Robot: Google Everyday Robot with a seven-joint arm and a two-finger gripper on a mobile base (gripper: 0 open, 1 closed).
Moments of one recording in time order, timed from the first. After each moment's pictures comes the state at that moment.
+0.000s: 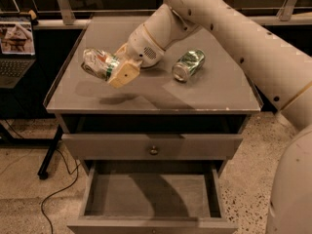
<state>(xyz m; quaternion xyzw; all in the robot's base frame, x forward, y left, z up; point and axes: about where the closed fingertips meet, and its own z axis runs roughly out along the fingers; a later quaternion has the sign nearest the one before) 0.587 0.087 0.892 -0.67 0.61 0.31 0.28</state>
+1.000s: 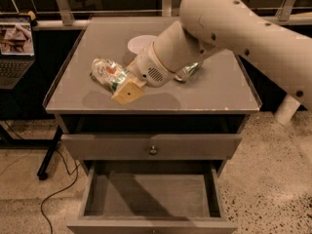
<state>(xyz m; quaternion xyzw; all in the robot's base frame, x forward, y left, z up) 0.530 0.064 0.895 -0.59 0.70 0.25 0.31</state>
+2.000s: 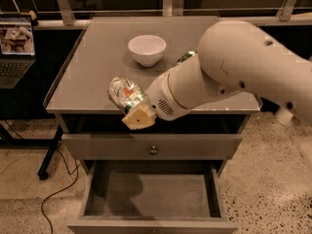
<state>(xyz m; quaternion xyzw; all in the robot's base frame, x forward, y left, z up) 0.472 0.032 0.871 -0.49 0.78 0.22 0.31</state>
